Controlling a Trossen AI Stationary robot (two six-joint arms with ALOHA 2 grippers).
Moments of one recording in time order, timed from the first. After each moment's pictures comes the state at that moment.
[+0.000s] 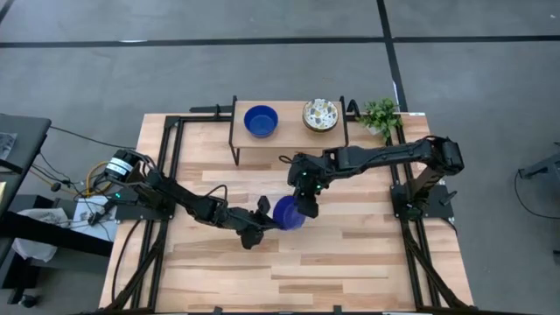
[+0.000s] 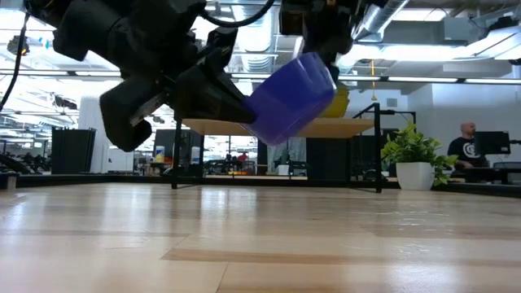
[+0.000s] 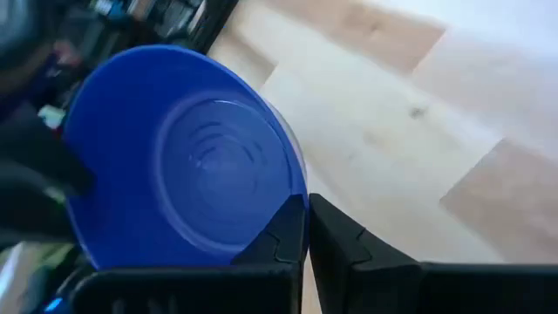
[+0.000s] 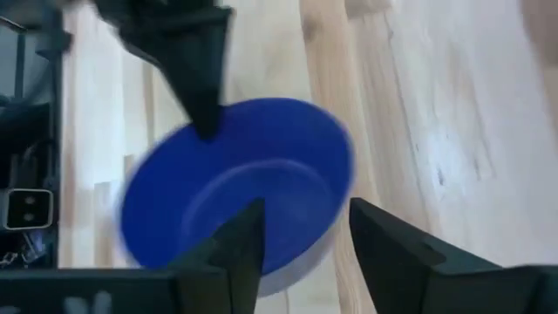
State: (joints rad) left arm -0.38 1.53 0.71 0.48 -0.29 0.82; right arm 0.00 1.67 1.32 -0.68 -0.24 0.18
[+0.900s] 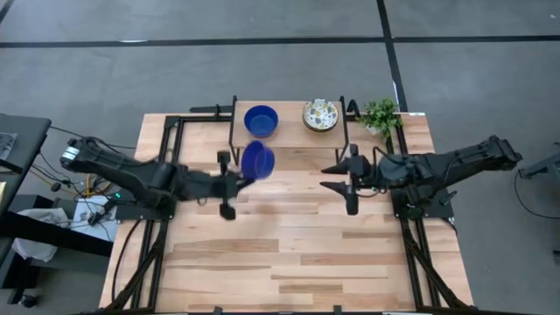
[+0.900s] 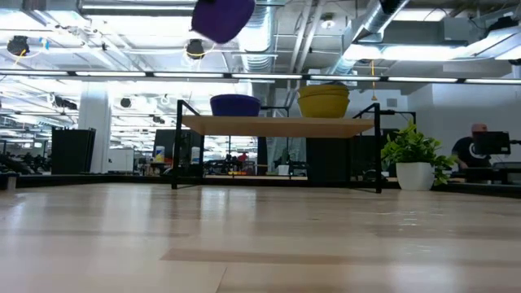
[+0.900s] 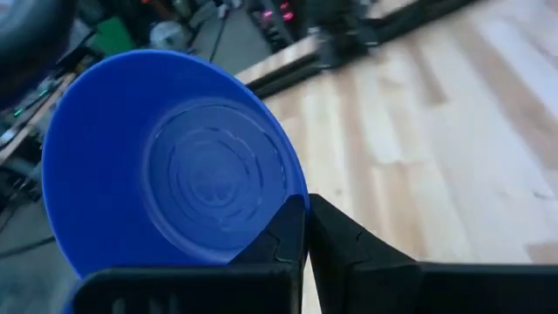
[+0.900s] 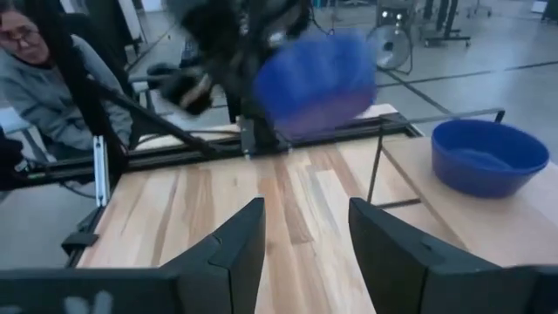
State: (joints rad) left arm -0.34 0.98 0.96 -0.29 -0.58 0.36; right arm 0.24 0.98 0.90 -0.17 0.32 0.12
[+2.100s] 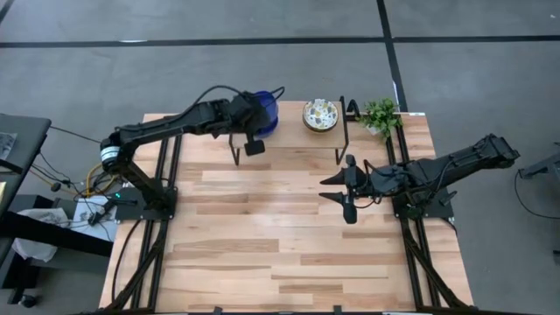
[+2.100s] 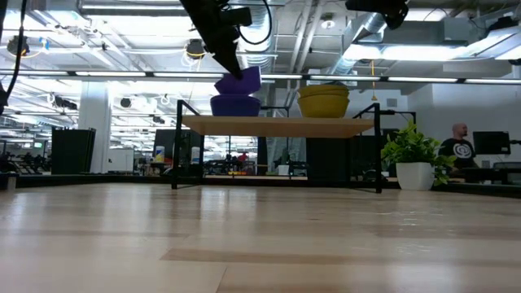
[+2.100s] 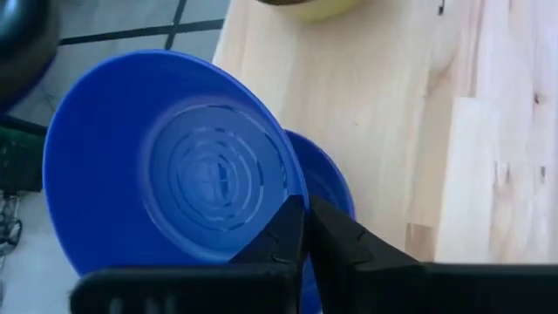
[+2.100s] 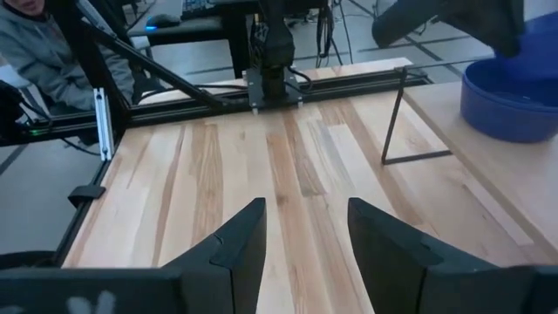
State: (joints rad) left arm 0.32 1.43 1.52 -0.74 -0.28 0.41; right arm 0.30 1.01 0.83 -0.20 0.34 0.18
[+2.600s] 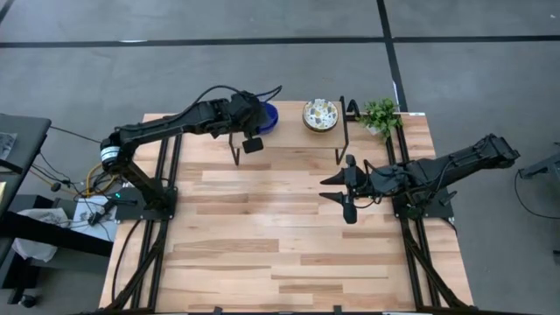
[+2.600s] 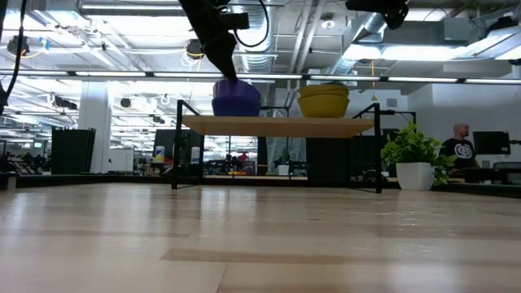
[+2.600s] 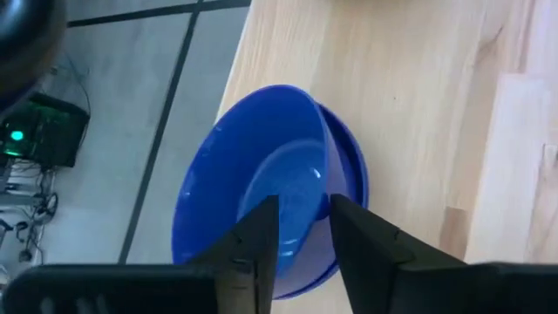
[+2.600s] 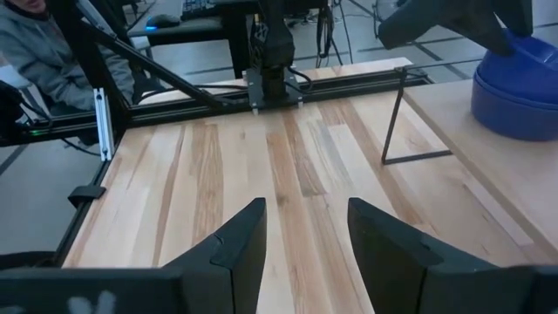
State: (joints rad) left arm 0.32 1.43 1.52 -0.77 -0.37 0.40; right arm 0.30 1.01 0.83 -0.20 0.34 0.19
